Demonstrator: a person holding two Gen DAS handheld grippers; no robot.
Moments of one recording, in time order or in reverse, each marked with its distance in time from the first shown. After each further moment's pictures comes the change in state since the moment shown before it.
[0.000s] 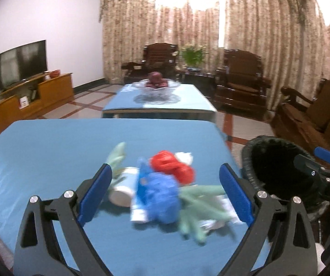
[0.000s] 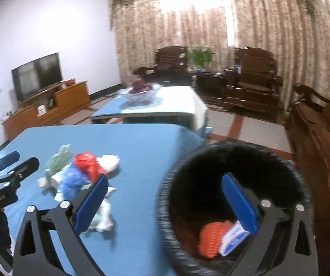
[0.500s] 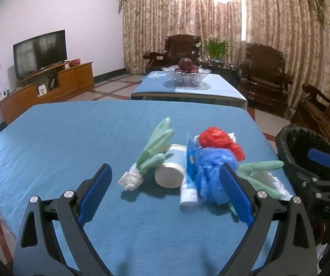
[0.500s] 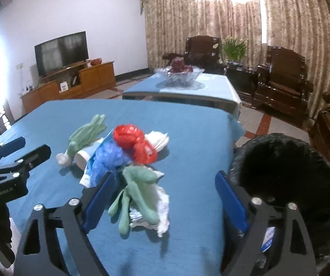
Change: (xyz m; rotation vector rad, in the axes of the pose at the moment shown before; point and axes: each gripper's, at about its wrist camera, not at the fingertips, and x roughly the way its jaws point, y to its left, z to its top) left arm 0.009 0.053 -0.037 -0.043 0.055 0.110; right arm 0.051 0.078 -0.033 -0.116 0.092 0.100
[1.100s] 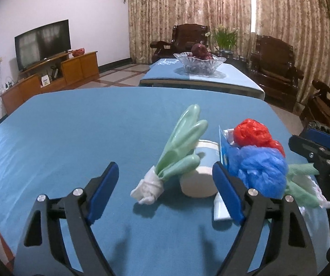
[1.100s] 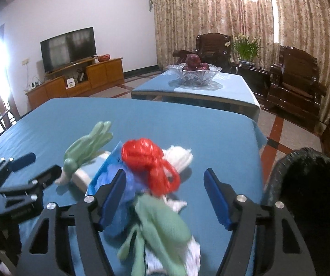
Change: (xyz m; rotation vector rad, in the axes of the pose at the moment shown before) left arm 0.069 0.030 0.000 -0.020 0.062 0.027; right arm 0.064 0.020 0.037 -0.020 0.008 0.045
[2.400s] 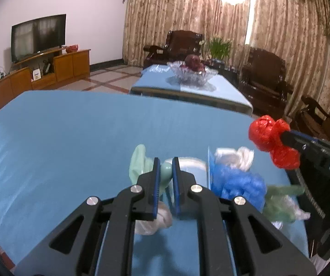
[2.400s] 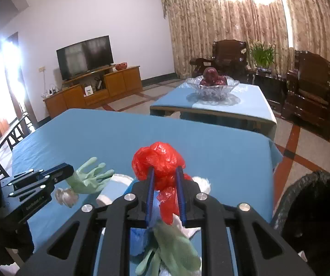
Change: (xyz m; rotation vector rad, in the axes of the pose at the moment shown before) left arm -0.013 0.008 0.010 -0.060 -0.010 -0.095; right arm -0.024 0.002 0.024 -0.007 -0.034 0.122
